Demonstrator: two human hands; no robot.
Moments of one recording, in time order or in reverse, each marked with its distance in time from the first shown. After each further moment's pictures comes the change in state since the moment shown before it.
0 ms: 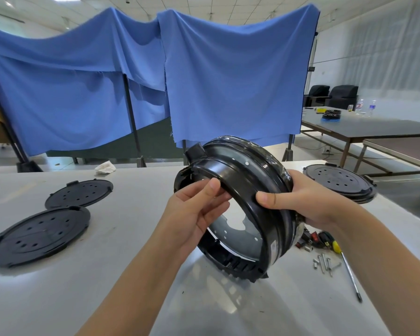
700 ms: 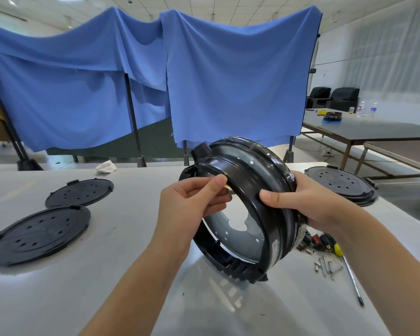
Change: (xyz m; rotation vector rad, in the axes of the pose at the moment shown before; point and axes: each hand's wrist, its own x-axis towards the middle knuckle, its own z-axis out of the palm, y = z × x) left_hand -0.004 0.008 0.010 0.279 0.182 0.198; right_hand 0.003 0.003 -0.003 0.026 0.037 0.005
